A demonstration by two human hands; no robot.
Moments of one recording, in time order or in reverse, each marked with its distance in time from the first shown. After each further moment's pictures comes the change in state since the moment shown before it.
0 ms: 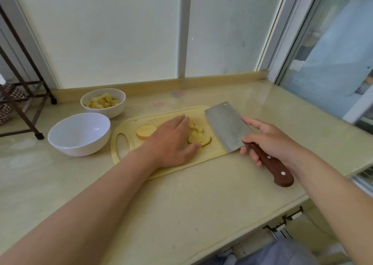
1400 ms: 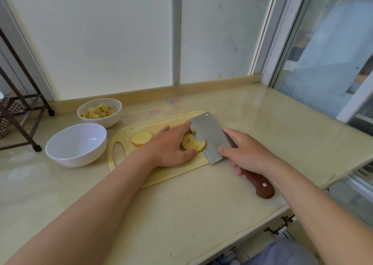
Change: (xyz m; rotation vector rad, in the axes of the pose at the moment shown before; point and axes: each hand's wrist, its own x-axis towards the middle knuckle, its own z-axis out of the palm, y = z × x) left_hand 0.021 -0.006 0.004 -0.130 -0.152 -0.035; right_hand -0.010 -0.003 0.031 -0.364 -0.044 -0.118
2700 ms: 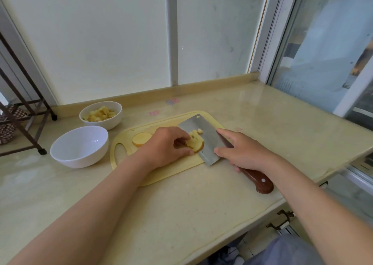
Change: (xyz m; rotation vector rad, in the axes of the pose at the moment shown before) left_hand -0.015 -0.003 0.002 -0.253 0.313 0.128; right_hand 0.004 0.008 0.002 -0.150 -0.047 -0.009
